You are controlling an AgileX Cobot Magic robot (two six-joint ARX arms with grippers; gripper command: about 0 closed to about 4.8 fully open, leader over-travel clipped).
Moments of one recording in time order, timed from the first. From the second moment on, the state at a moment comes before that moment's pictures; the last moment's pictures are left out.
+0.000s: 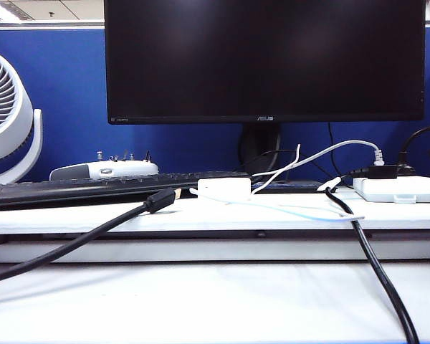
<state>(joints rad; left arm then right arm) -0.16 0.00 0.01 -0.16 -0.02 -0.02 0.49 0.33 0.04 0.03 0.18 -0.06</state>
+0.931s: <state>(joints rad) -0.16 0.00 0.01 -0.16 -0.02 -0.02 -0.03 0.00 0.01 -0.18 0.02 -0.01</state>
